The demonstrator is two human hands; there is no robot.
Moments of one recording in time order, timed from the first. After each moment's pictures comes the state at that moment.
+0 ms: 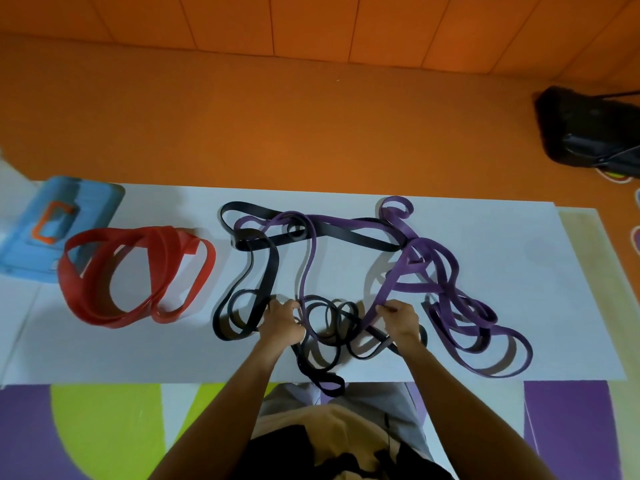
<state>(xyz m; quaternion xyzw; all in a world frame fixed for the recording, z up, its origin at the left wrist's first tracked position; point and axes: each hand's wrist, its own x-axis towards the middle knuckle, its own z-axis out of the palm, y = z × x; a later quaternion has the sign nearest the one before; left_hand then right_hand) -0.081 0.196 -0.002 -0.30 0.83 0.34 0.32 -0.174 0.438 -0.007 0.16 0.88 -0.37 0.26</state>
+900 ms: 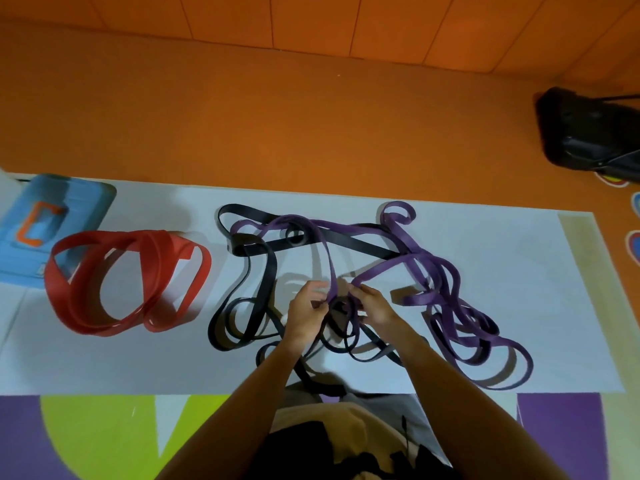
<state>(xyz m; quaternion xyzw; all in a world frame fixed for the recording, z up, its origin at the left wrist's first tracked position) -0.123 0.229 -0.013 -0.28 0.76 0.58 0.08 -0.210 0.378 0.011 0.17 0.69 -0.56 0.43</state>
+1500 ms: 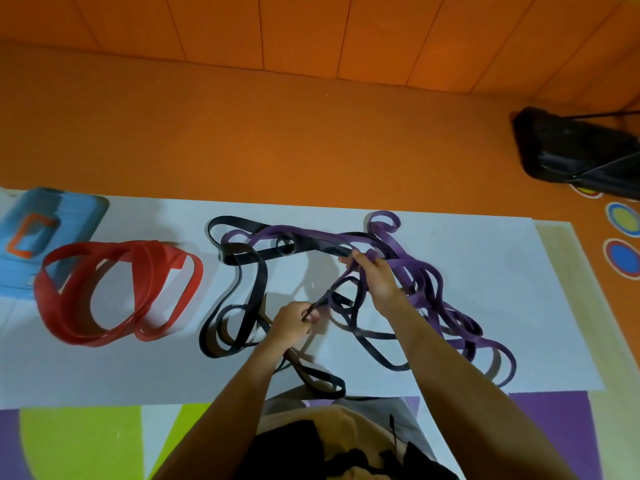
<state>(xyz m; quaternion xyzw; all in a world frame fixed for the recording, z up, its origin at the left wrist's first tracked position) -0.120 0.214 0.004 -0.21 0.83 0.47 0.22 -0.253 0.373 0.060 0.13 0.71 -0.64 0.29</state>
